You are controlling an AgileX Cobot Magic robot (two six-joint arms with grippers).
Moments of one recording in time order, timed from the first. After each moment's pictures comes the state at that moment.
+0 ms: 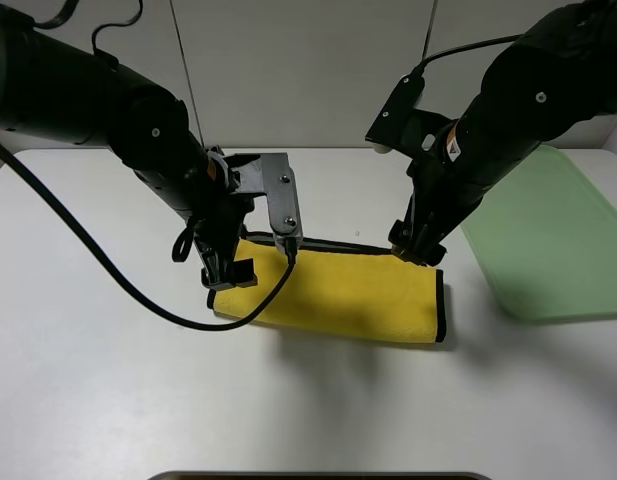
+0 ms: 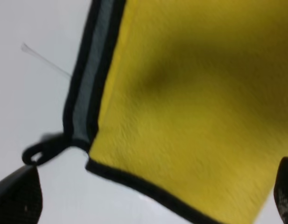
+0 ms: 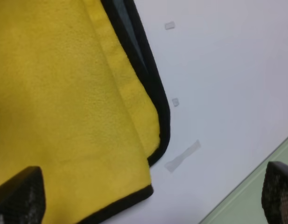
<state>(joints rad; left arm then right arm) -0.66 1.79 -1.04 0.14 0.38 0.73 0.60 1.63 -0.98 -0.28 0.59 -0.30</state>
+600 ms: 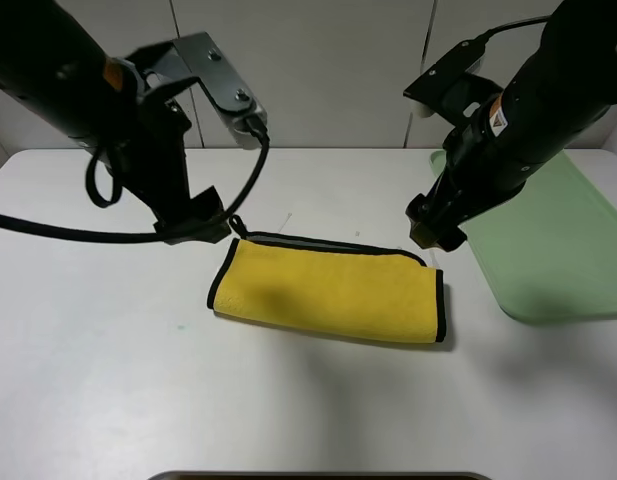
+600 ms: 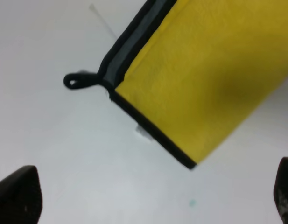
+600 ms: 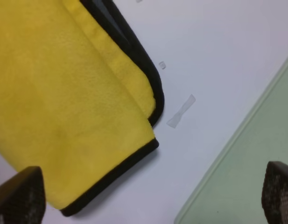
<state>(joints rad) -0.66 1.43 -1.04 0.14 0.65 0.36 0.60 1.48 -0.98 -0.26 0.74 -0.10</state>
